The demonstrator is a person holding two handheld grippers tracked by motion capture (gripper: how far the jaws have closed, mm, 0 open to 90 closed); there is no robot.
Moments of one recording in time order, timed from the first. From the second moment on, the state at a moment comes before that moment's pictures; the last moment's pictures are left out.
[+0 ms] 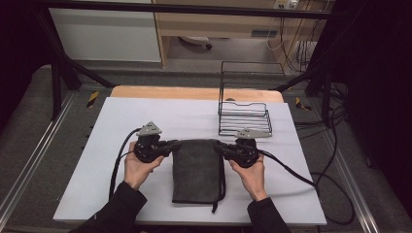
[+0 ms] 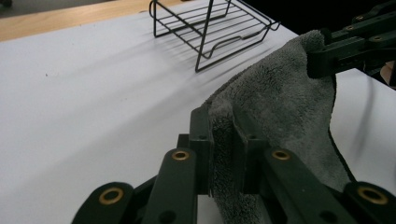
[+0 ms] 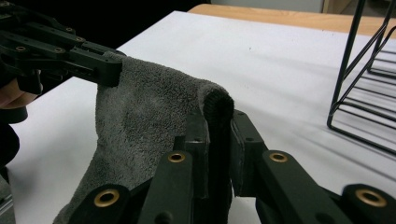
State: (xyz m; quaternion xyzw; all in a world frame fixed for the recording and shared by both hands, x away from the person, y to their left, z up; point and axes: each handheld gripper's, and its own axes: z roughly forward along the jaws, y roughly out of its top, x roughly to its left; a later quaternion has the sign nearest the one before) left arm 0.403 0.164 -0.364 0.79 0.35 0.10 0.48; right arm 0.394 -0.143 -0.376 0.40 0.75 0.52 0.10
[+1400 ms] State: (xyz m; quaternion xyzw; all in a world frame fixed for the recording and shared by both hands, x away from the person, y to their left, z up) left arm 0.400 0.113 -0.298 0.76 0.30 0.15 0.55; right arm 0.364 -0.191 -0.315 0.38 0.70 0.57 0.21
